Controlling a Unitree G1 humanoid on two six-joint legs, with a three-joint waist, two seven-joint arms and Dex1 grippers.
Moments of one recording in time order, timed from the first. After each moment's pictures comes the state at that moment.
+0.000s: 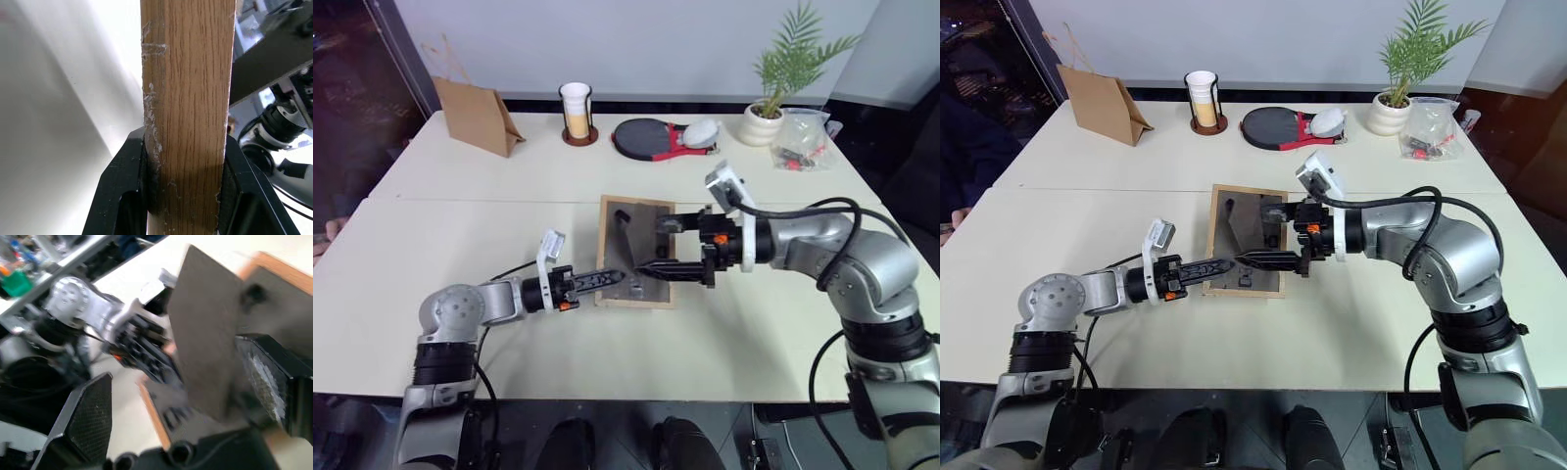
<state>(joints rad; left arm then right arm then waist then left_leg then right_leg) -0.48 0.39 0.19 0.06 -1.03 1.30 -0.69 -0.67 -0.74 0.07 -0.35 0.62 0.92 0.95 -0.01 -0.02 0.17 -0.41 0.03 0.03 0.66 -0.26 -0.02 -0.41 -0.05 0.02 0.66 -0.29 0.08</state>
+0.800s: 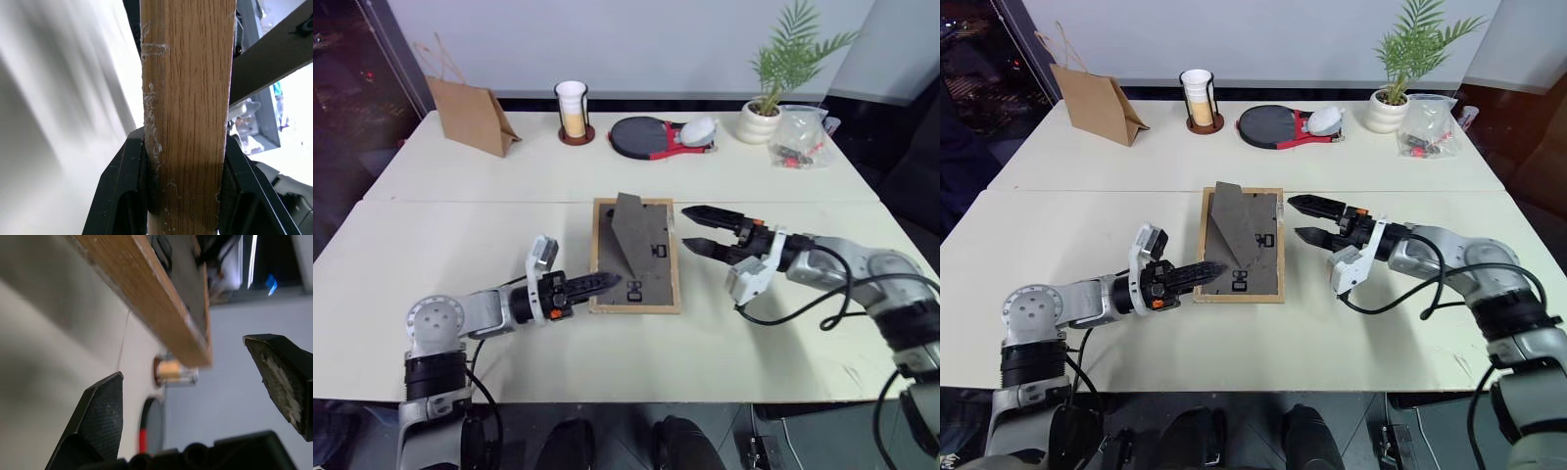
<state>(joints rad) -0.44 0.32 0.35 0.04 -1.38 1.52 -0.41 -0.72 -0.88 0.32 0.35 -1.02 -0.99 -0.22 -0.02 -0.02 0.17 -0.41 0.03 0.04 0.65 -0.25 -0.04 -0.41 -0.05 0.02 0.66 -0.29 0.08</state>
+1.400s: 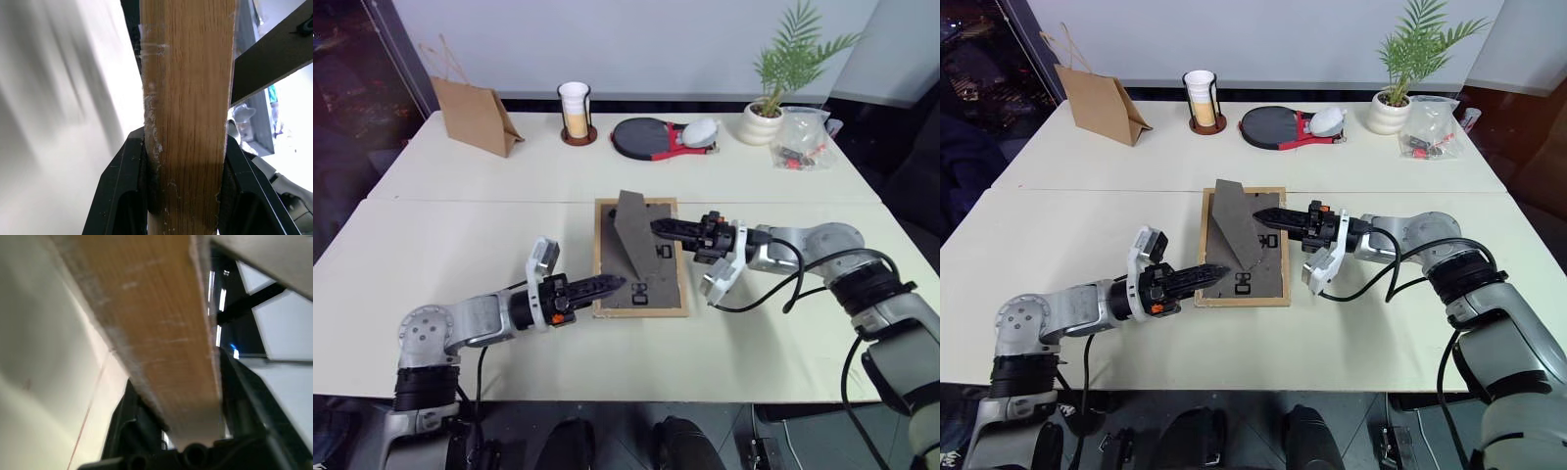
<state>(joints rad) -0.35 0.43 0.20 -0.02 -1.81 1.35 -0.10 -0.92 -0.79 0.54 0.52 -1.25 -1.02 -0.59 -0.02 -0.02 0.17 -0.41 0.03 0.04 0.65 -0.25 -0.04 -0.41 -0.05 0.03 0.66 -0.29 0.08</state>
